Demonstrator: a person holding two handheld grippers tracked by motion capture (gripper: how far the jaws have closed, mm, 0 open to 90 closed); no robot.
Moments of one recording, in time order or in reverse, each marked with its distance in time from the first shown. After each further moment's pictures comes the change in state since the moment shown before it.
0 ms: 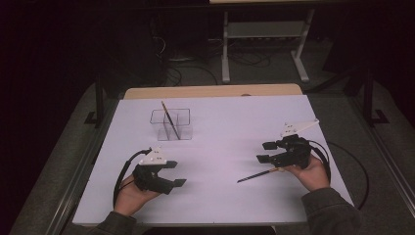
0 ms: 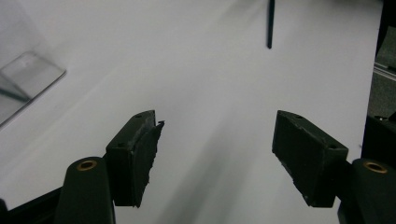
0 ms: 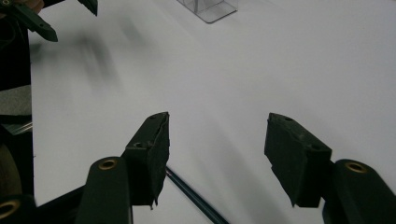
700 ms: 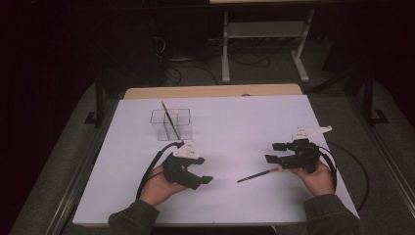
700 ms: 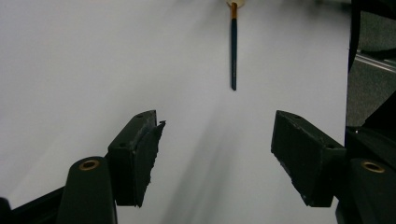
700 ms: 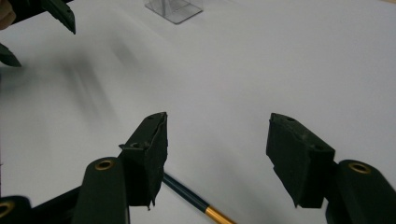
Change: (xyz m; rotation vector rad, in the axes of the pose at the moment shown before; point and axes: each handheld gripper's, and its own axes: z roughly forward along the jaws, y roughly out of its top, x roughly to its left) left arm -0.023 0.056 0.047 0.041 -0.094 0.084; right arm -0.013 -0.027 -0.011 -0.057 -0.082 0.074
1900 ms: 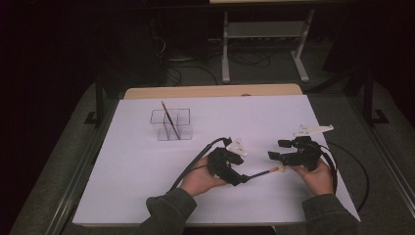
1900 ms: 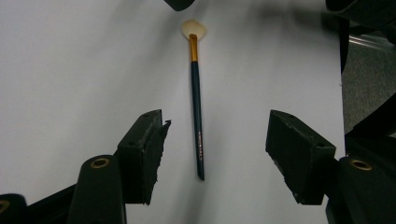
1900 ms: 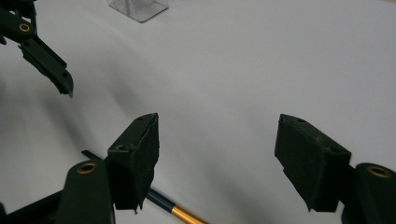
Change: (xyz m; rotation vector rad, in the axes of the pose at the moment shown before) left arm -0.022 0.068 0.084 0.094 -0.106 0.091; right arm -0.013 -0.004 0.002 -0.004 -0.093 0.041
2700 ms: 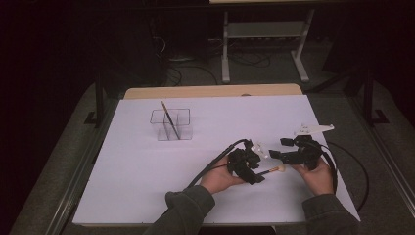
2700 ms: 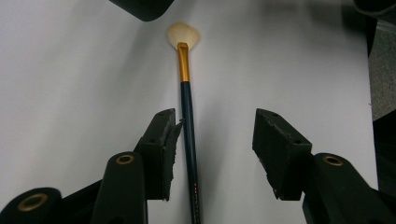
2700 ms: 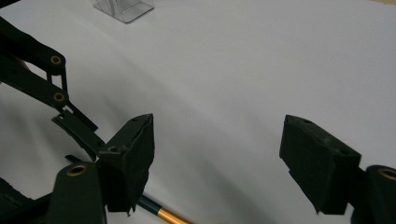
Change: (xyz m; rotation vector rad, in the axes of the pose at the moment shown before) left arm 0.001 0.025 0.050 0.103 -0.017 0.034; right arm -0.004 0.000 0.001 -0.002 -0.042 0.019
